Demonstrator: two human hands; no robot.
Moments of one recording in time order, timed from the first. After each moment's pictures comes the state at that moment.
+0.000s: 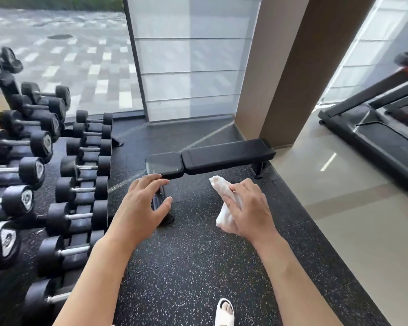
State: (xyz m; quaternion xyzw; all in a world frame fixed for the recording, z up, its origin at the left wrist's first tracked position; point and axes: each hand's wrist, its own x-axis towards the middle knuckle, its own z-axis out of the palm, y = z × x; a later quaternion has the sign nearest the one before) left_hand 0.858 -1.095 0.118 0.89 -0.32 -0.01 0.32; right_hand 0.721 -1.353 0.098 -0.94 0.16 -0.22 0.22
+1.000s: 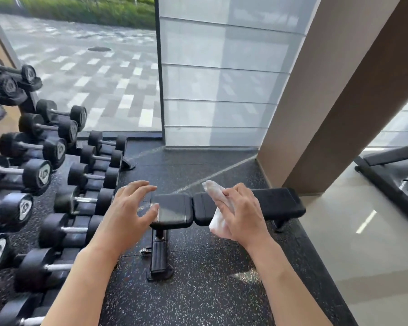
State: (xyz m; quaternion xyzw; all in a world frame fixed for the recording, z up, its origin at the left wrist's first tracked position) left_hand 1.164 -1.202 0.127 0.91 -0.23 0.03 0.35; right_hand 1.068 -1.488 0.127 -0.95 0.08 -0.20 0.24
